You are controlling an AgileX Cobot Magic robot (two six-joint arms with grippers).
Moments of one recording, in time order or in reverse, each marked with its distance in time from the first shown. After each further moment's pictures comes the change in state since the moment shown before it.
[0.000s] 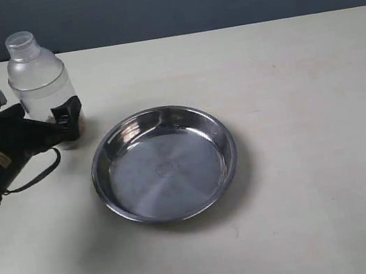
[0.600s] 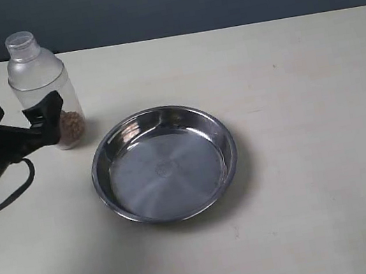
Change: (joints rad) left arm 0.000 -0.215 0.186 0.005 -0.059 -0.076; right arm 0.000 0.000 0.000 0.000 0.000 0.000
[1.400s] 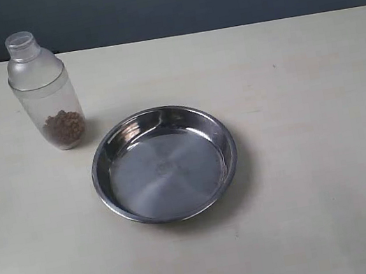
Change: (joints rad) left arm 0.000 -0.944 0.007 0.301 0.768 -0.264; right arm 0.000 0.000 0.000 0.000 0.000 0.000
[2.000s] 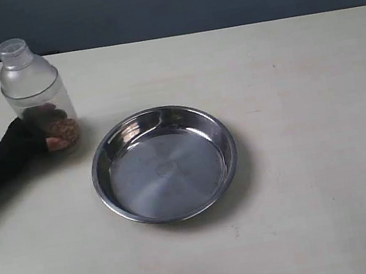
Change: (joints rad) left arm 0.000 -0.715 0.255 0.421 0.225 -0.643; right arm 0.000 0.000 0.000 0.000 0.000 0.000
